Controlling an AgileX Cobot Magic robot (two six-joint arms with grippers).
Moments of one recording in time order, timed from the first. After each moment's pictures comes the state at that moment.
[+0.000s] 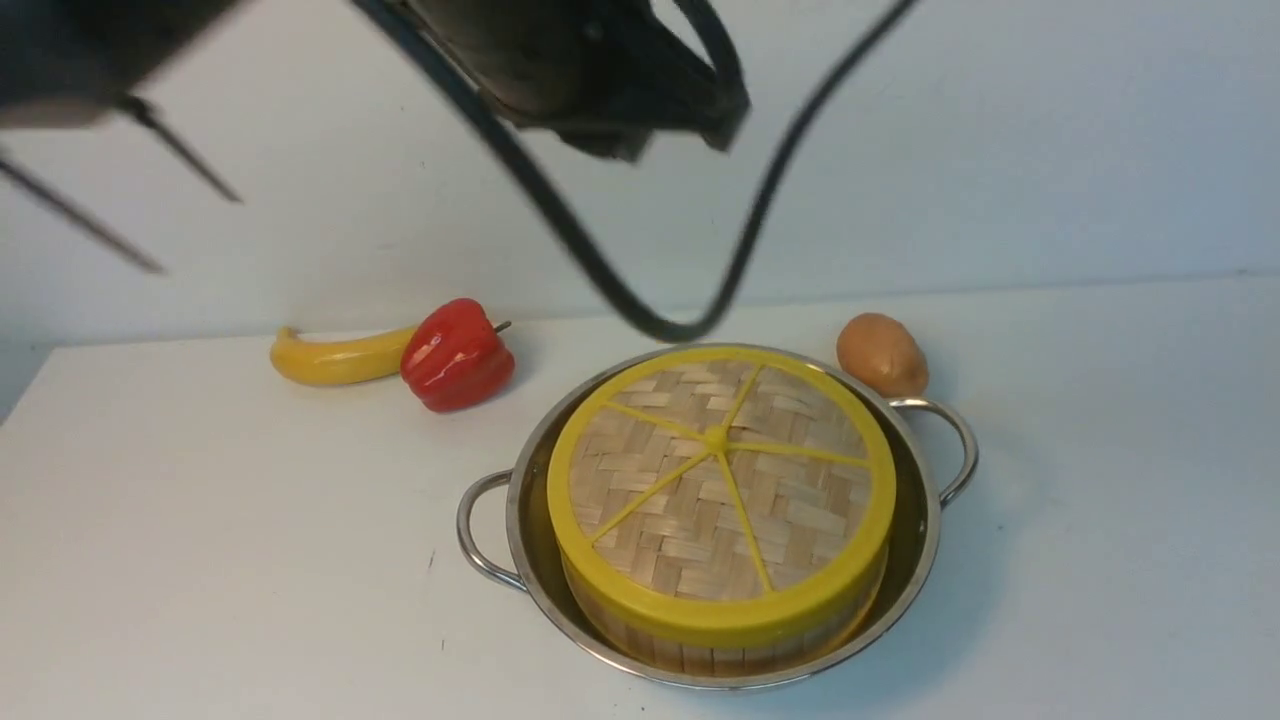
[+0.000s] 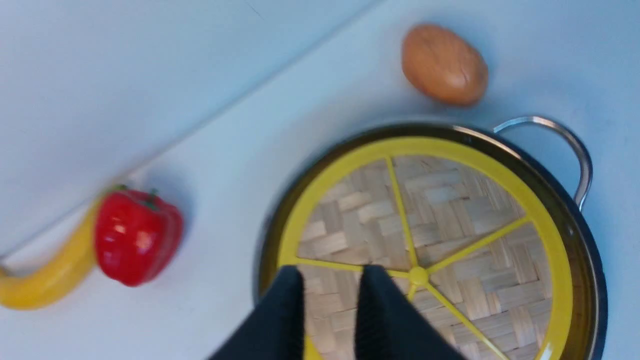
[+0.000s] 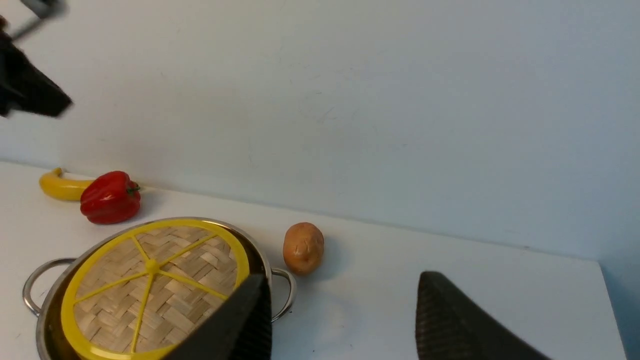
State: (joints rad) right arm 0.40 0.52 -1.27 -0.18 1.24 0.12; left arm -0.64 1.67 -1.99 0.23 1.20 -0.10
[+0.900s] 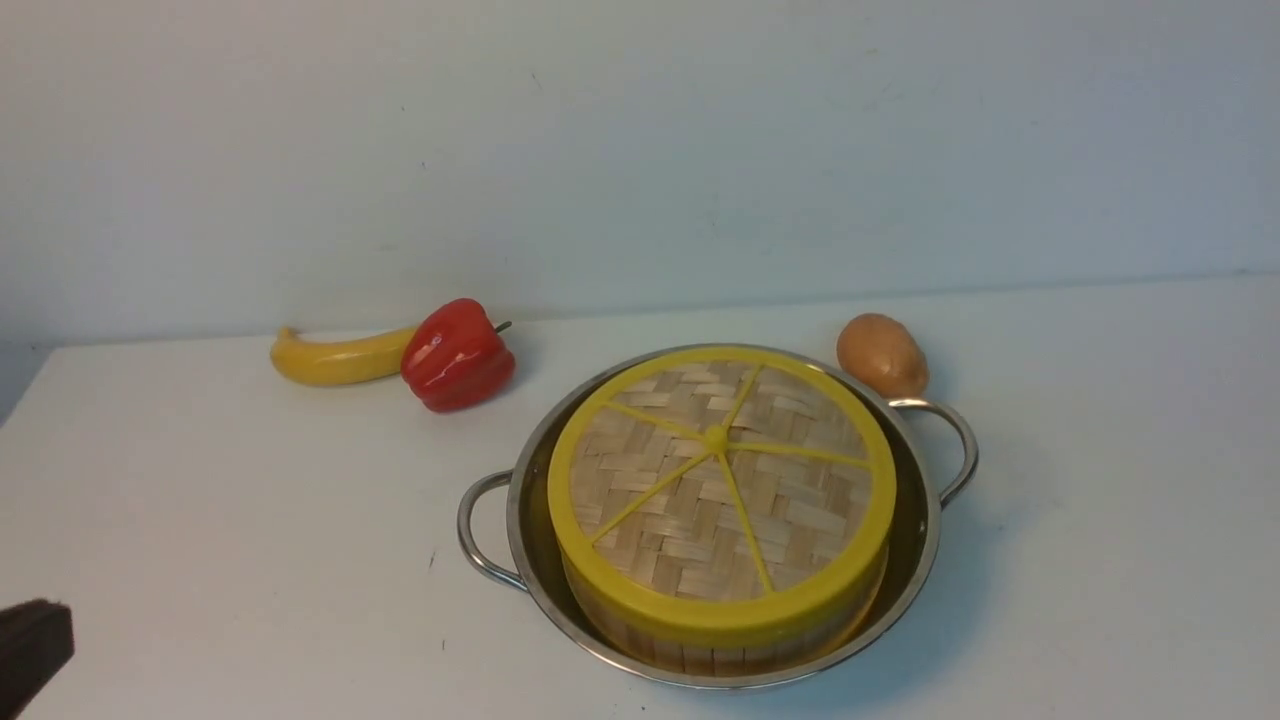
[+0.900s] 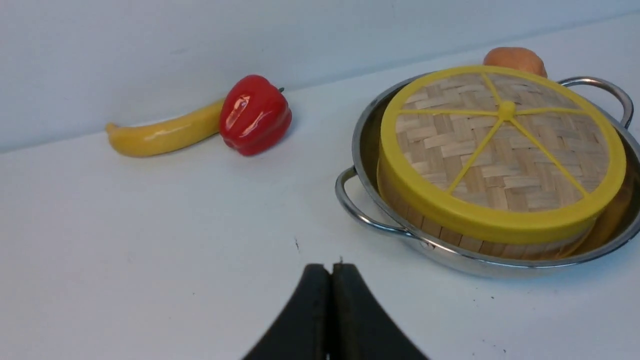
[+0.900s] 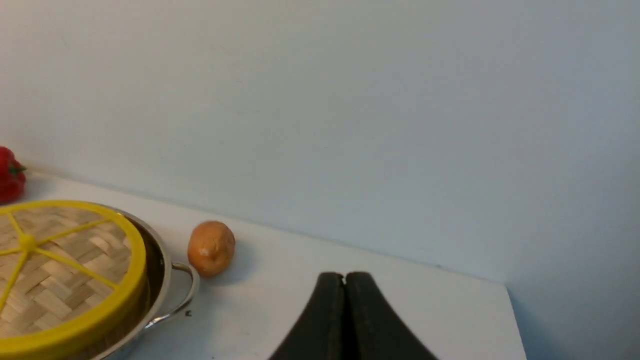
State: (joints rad) right arm 0.40 0.25 -0.86 -0.34 1.00 0.08; left arm -0.64 0.32 -0.57 0.42 0.79 -0.45
